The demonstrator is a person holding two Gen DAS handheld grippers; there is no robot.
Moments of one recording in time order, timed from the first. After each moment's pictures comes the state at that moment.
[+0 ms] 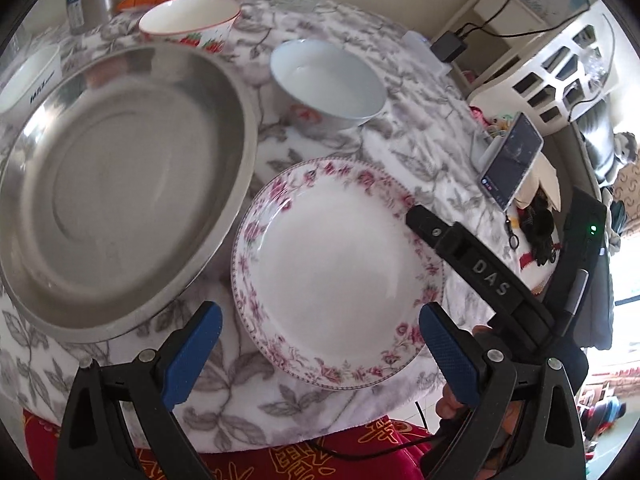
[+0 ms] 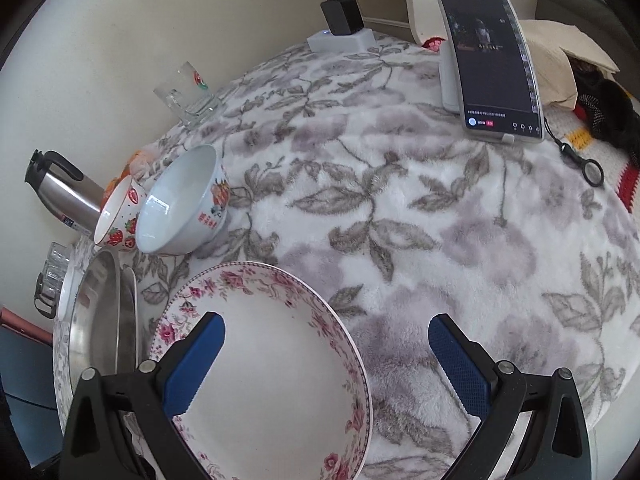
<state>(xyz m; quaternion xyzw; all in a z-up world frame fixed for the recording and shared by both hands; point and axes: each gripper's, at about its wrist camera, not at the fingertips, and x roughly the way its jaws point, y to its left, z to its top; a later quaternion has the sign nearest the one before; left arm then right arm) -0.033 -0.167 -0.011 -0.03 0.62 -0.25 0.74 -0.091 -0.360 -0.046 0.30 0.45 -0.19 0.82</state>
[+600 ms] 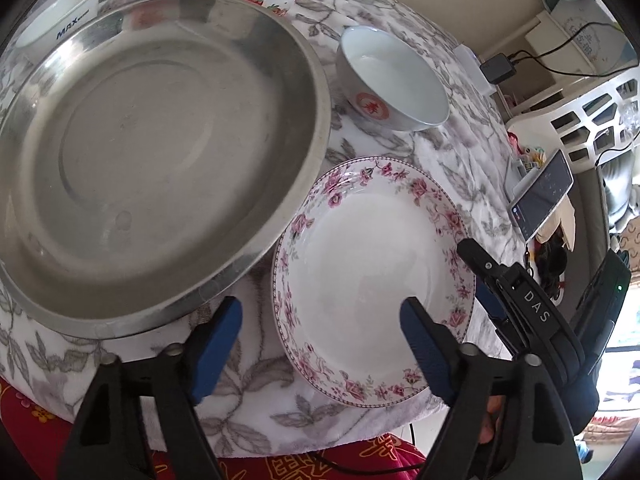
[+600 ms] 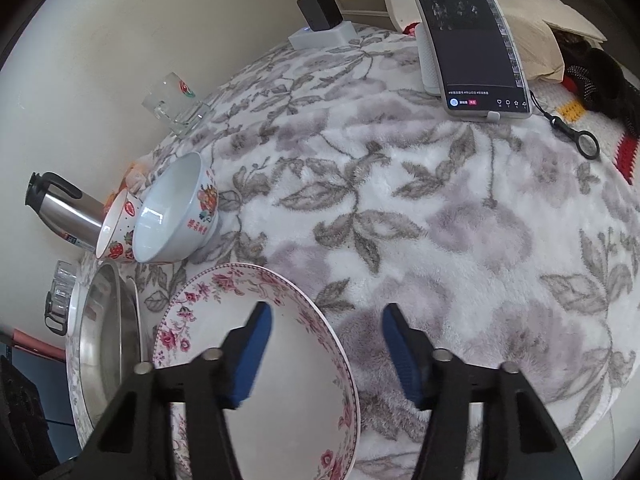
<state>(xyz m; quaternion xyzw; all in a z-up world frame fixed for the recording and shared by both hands) -0.017 -0.147 -0.039 -0.09 0.65 -0.20 0.73 -0.101 -0.371 -0.049 0.34 0.44 -0.19 0.81</state>
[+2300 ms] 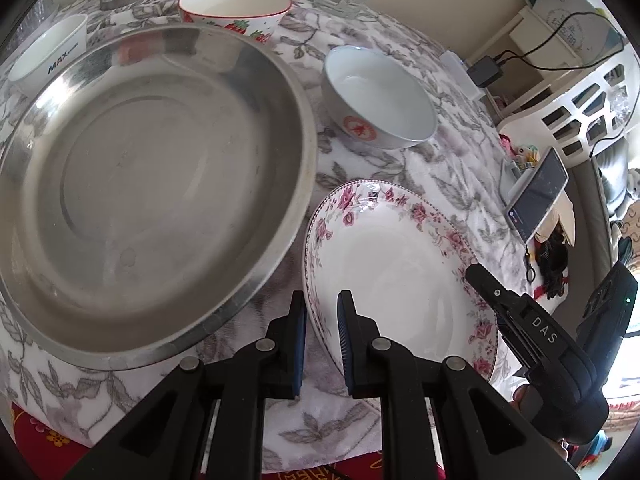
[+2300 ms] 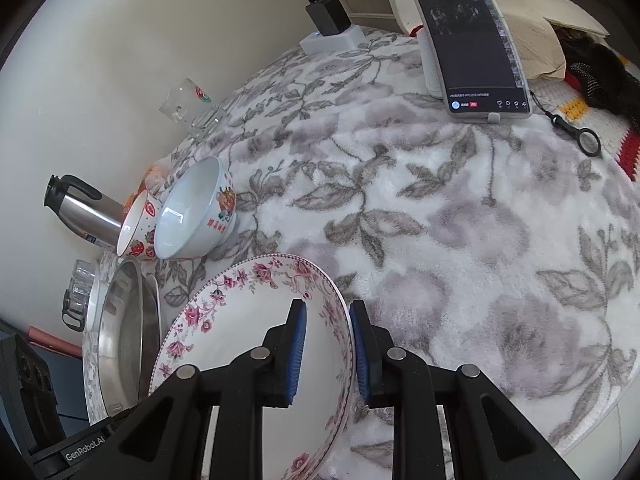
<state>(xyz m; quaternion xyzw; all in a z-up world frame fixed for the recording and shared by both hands) -0.009 -0.154 -0.030 -0.07 0.62 -0.22 0.75 -0.114 -0.373 -0.038 0.35 0.42 -0.17 0.82</state>
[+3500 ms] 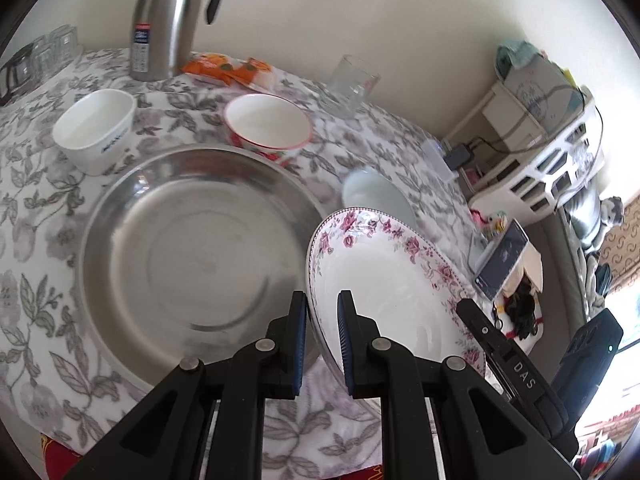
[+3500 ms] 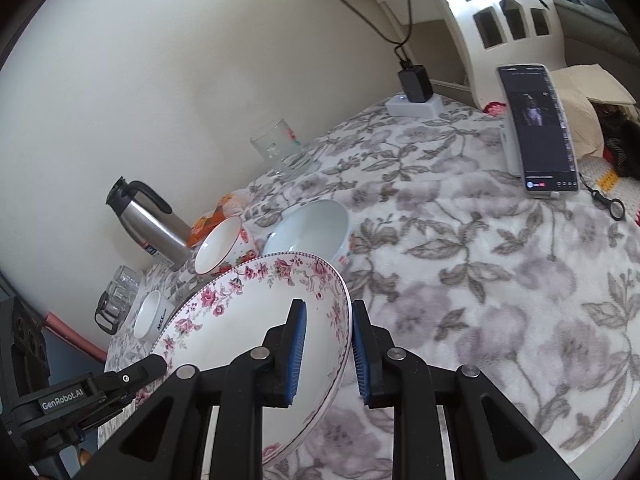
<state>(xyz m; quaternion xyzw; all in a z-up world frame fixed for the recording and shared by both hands) 0.013 -0.080 0.042 -0.12 0.52 -0.23 0.81 -0.097 -0.297 0.023 0.31 0.33 -0.11 0.88</state>
